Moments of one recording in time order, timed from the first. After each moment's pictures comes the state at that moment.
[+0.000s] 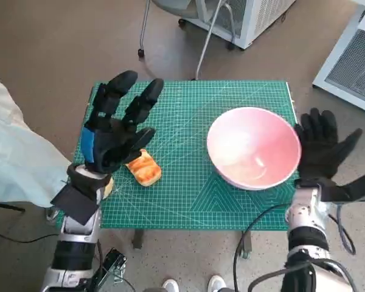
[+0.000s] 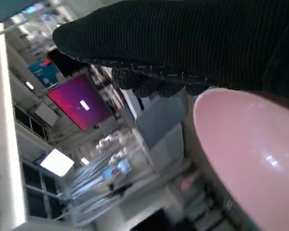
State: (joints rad) left arm -0.44 0.26 0.07 0.22 0.00 -0.50 -0.19; right arm -0.83 -0.13 -0.63 1.23 0.58 -0.42 0.38
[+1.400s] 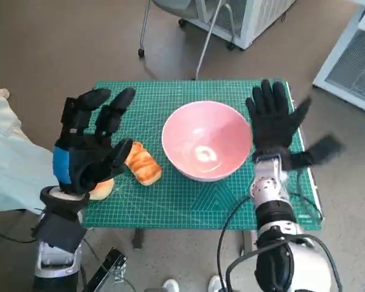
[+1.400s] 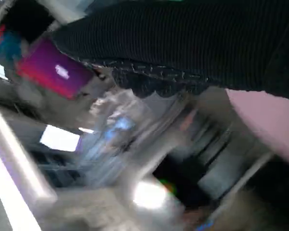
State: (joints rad) left arm -0.24 0.34 0.14 -0.14 0.12 -0.28 -0.13; right arm -0.99 -0.05 -0.48 1.25 0.35 -0.52 0.28
